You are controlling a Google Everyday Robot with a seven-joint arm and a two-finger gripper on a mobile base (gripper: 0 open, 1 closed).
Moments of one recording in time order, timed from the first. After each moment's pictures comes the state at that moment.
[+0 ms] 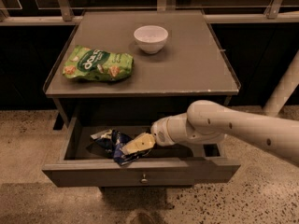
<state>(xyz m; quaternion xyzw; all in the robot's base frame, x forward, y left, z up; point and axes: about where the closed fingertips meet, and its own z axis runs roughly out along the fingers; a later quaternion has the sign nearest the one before) 0.550 0.020 0.647 -0.34 0.83 0.33 0.30</state>
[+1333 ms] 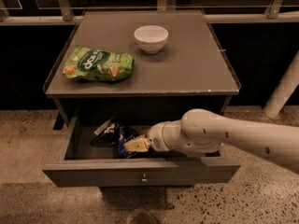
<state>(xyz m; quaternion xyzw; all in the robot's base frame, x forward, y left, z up) 0.544 0.023 0.637 -0.33 0.84 0.29 0.33</state>
